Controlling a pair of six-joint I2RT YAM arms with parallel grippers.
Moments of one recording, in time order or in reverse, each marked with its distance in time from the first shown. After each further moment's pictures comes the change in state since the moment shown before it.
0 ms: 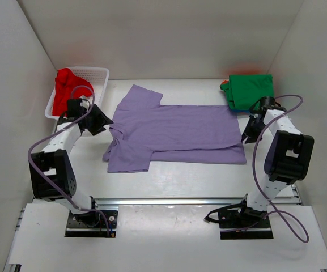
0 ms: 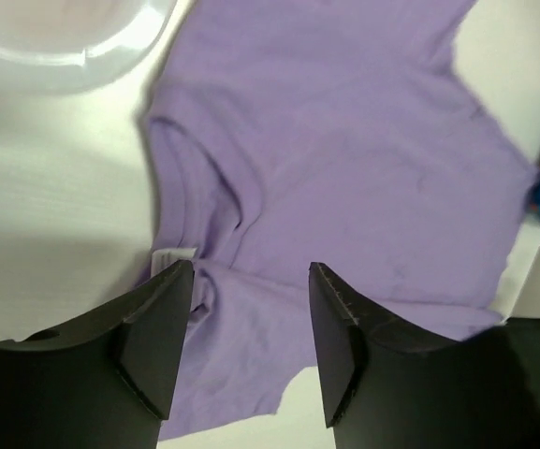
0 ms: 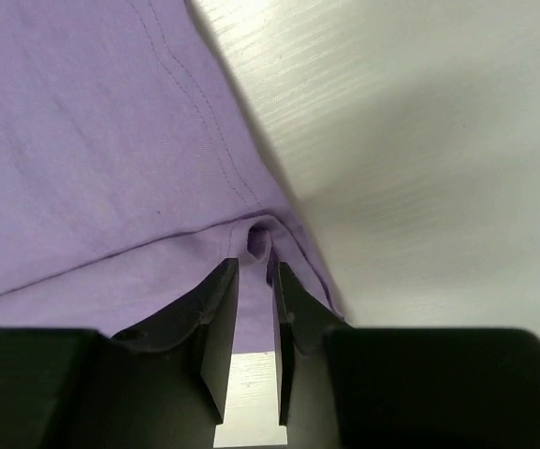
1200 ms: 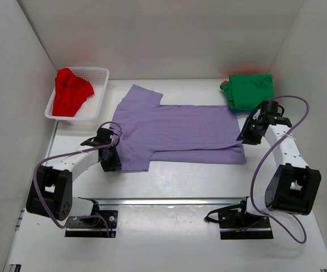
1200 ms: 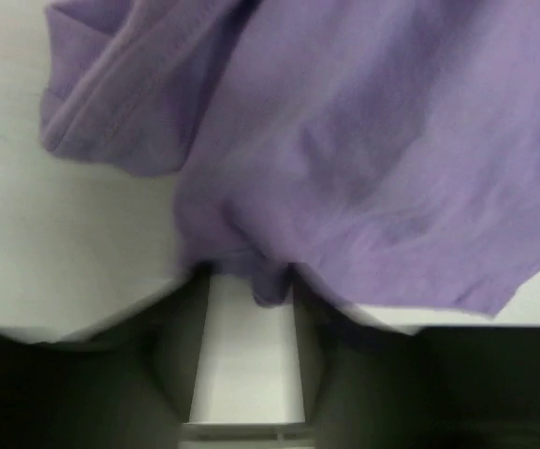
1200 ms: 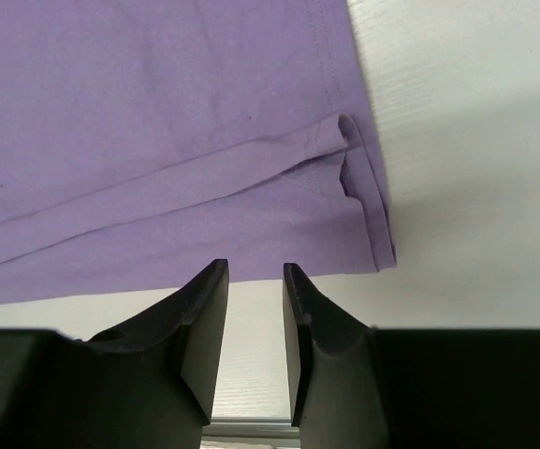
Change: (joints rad) left arm -0.344 -0.198 -0.373 -0.212 -0.343 0.013; right arm 0.059 -0.360 -0.175 0.018 -0.075 0.004
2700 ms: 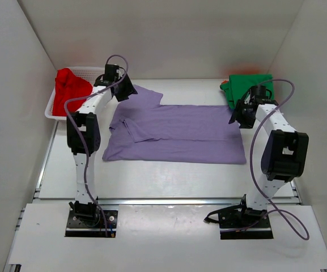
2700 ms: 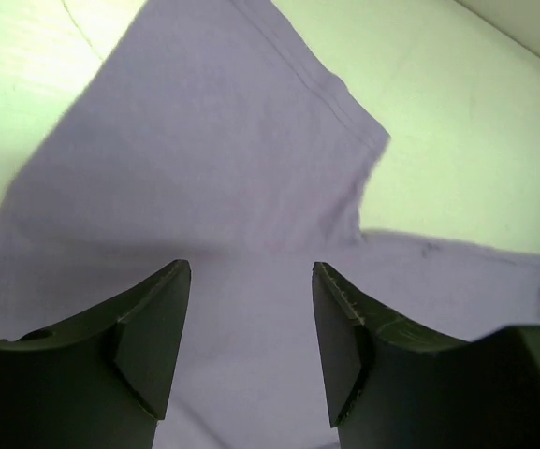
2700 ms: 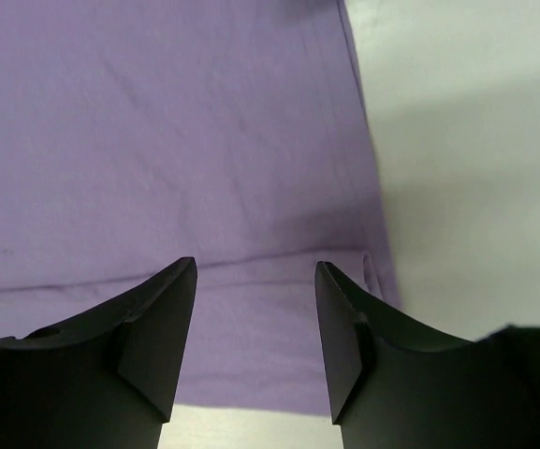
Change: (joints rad) left arm 0.095 0.873 1.276 0.074 0.153 -0.011; right arm 0.061 0.358 0.256 0.129 0.032 -0.003
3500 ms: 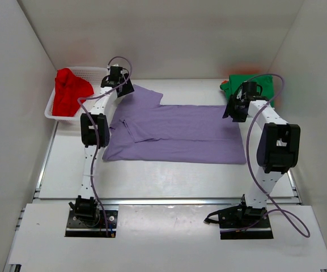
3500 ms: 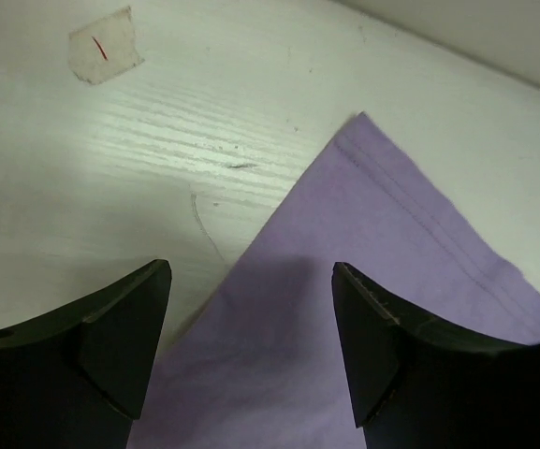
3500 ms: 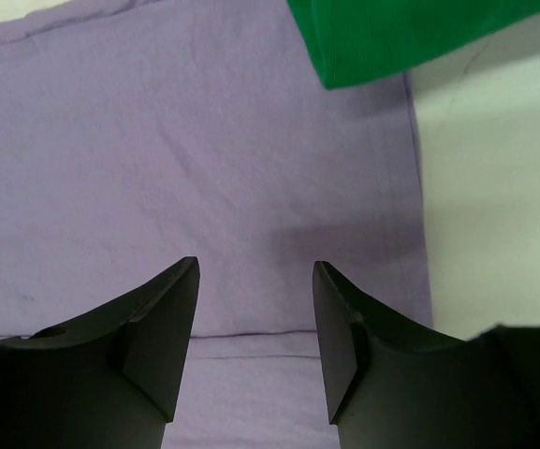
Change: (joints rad) left arm 0.010 0.482 0.571 -0.063 -0.258 0.153; right arm 0.060 0.125 0.087 0.108 0.019 -0.001
